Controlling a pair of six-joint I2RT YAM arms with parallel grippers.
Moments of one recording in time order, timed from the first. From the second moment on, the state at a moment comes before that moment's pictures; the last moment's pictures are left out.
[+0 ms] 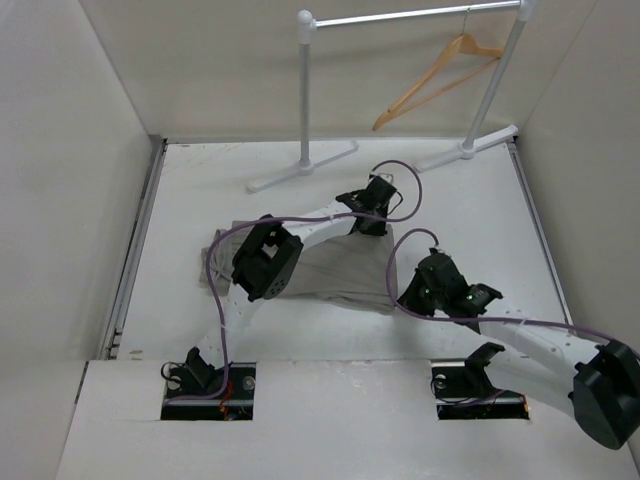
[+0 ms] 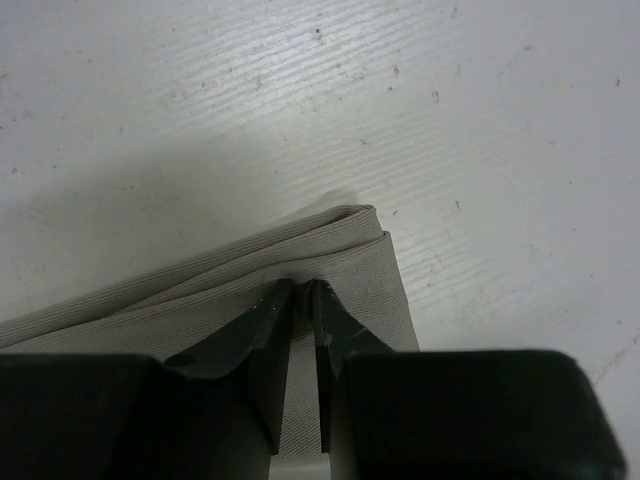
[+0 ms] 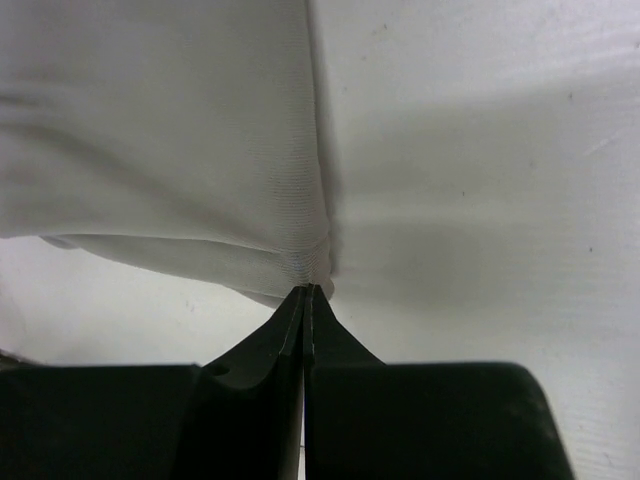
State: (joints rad) left arm -0.82 2.32 1.84 -0.41 -0.11 -0.52; right arm 0.61 0.99 0.43 -0.33 0.01 0.95
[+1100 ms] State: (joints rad) left arm -0.80 2.32 1.84 -0.40 -0.10 -0.58; right arm 0.47 1.04 0.46 -0.21 -0.02 0.90
